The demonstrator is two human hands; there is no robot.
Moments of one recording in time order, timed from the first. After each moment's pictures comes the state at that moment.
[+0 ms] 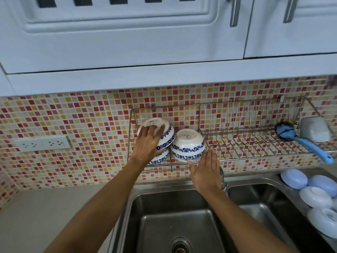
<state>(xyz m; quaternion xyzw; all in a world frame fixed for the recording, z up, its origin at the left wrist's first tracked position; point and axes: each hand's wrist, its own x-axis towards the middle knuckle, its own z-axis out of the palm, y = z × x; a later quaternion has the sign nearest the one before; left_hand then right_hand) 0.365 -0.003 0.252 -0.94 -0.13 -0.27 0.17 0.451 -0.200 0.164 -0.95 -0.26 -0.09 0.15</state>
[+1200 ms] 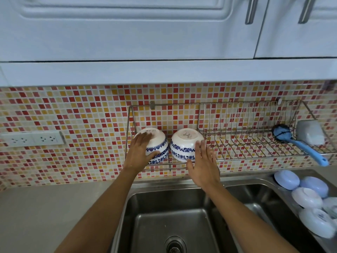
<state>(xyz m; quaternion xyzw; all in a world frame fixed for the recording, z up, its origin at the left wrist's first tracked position) 0.357 0.030 0.196 -0.93 -0.18 -0.29 -0.11 0.459 -0.195 0.182 -0.92 -0.32 -0.10 0.18</state>
